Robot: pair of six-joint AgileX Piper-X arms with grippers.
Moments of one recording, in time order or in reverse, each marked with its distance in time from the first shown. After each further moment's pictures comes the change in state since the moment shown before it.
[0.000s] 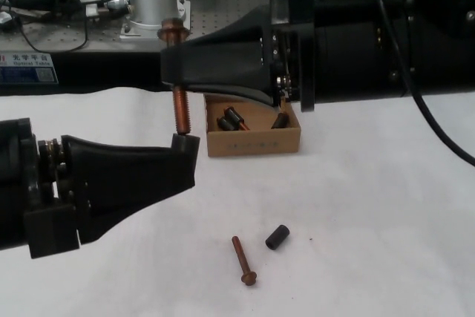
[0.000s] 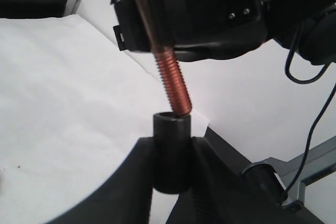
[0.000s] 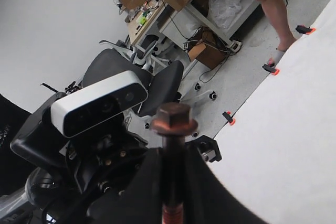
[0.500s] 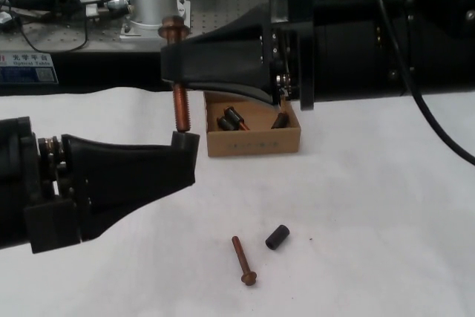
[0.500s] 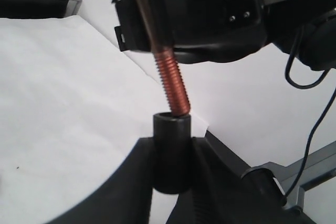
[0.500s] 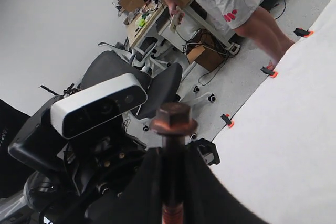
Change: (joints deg) left arm 0.0 0.0 0.3 -1.3 -0.9 -1.4; right arm 0.0 0.0 0.0 -0.4 0.5 0.0
